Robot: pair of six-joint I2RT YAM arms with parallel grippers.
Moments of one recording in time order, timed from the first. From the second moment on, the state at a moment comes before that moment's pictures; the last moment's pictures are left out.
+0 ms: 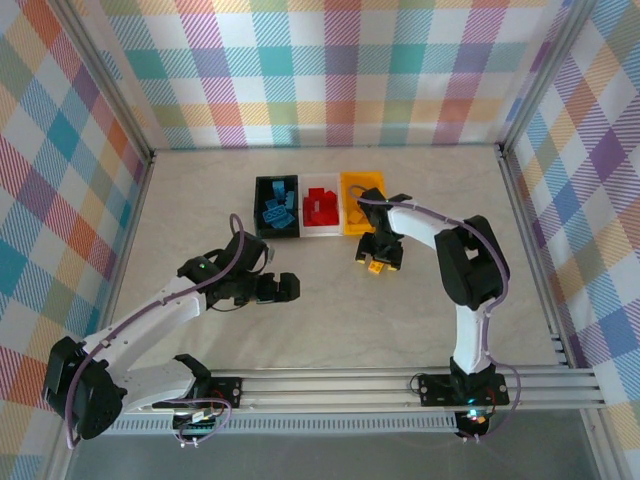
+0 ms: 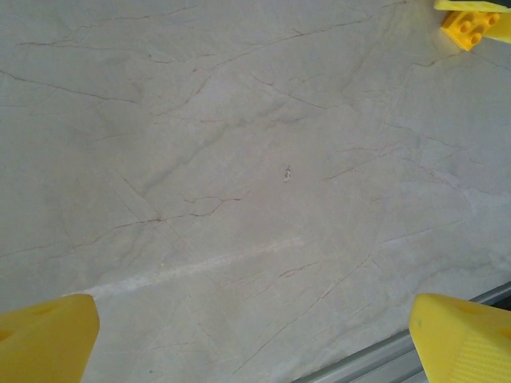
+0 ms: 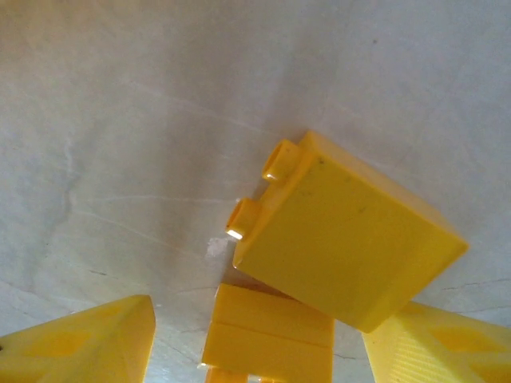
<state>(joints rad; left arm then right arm) -0.60 1.12 0.82 -0.77 0.19 -0.63 0.49 1.99 1.38 -0.90 -0.03 0.72</state>
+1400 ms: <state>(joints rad) -0.56 1.08 0.78 -0.80 0.19 -0.63 0.43 2.02 1.86 -1.03 0.01 0.63</state>
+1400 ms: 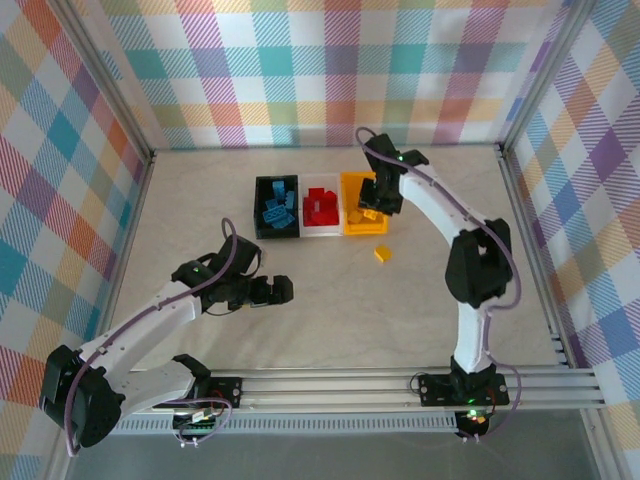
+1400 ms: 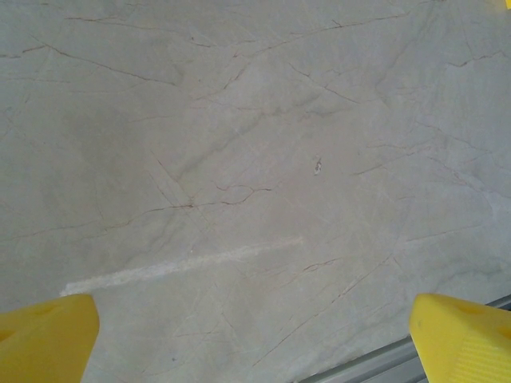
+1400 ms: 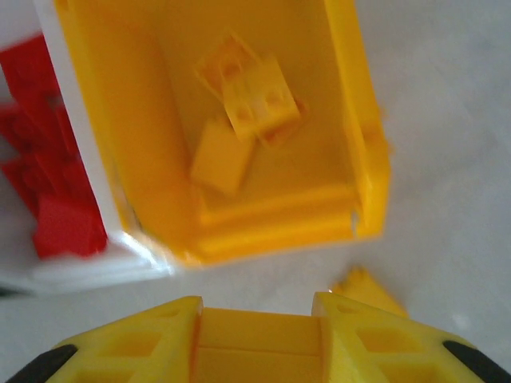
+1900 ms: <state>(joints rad) -0.56 1.00 0.78 -0.88 0.17 -0.68 0.40 2.50 2.46 -1.13 -0.06 0.56</state>
